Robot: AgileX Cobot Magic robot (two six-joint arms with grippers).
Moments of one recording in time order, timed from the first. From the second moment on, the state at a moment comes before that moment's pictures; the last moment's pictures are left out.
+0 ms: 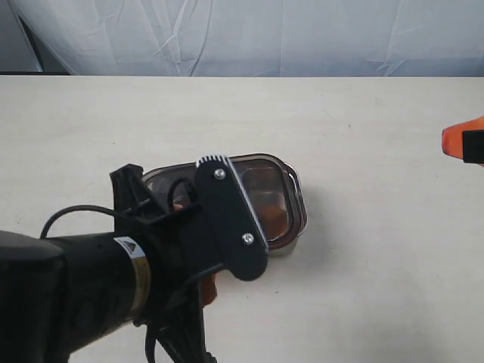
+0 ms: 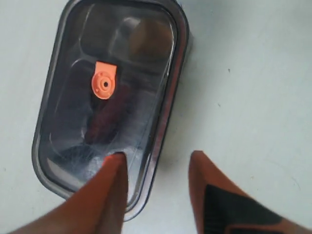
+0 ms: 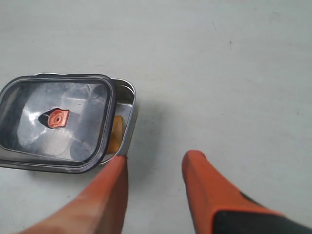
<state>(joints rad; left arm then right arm) -1.36 1.35 -0.81 0.76 0.79 -0.61 0.34 0.80 -0.75 0.29 0.79 -0.17</state>
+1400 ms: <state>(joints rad) -0.56 1.28 -0.53 -0.04 0.40 -0.49 0.34 0.80 -0.75 0.29 0.79 -0.17</state>
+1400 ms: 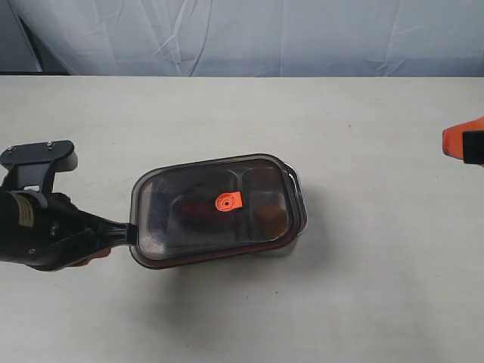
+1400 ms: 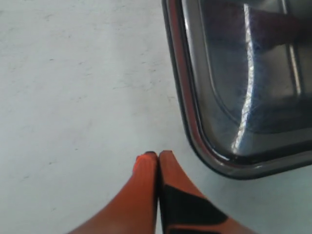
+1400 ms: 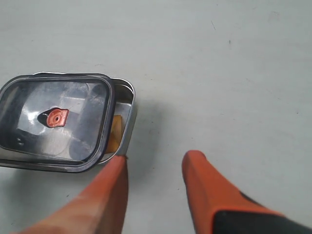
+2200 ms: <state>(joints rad) -0.56 1.45 -0.51 -0.10 0.21 -0.50 0.34 0.80 -0.75 0.29 0.79 -0.17</state>
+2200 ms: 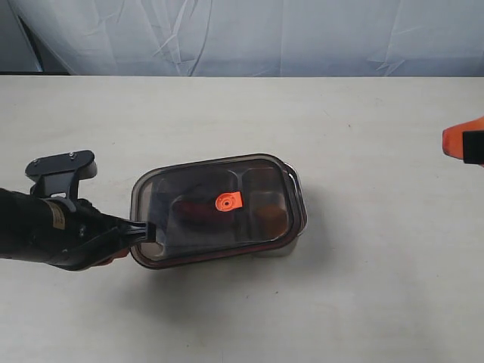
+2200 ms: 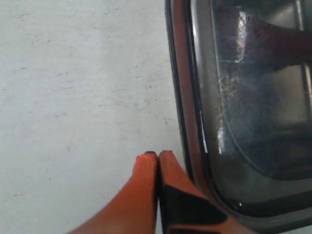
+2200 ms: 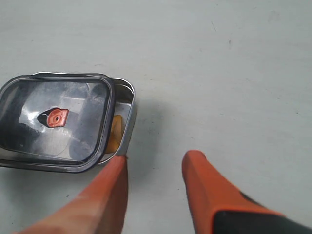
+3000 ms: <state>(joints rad) -0.56 1.45 -0.51 -0.11 0.18 -0.50 0.34 0.80 -0.75 0.26 0.79 -0.17</state>
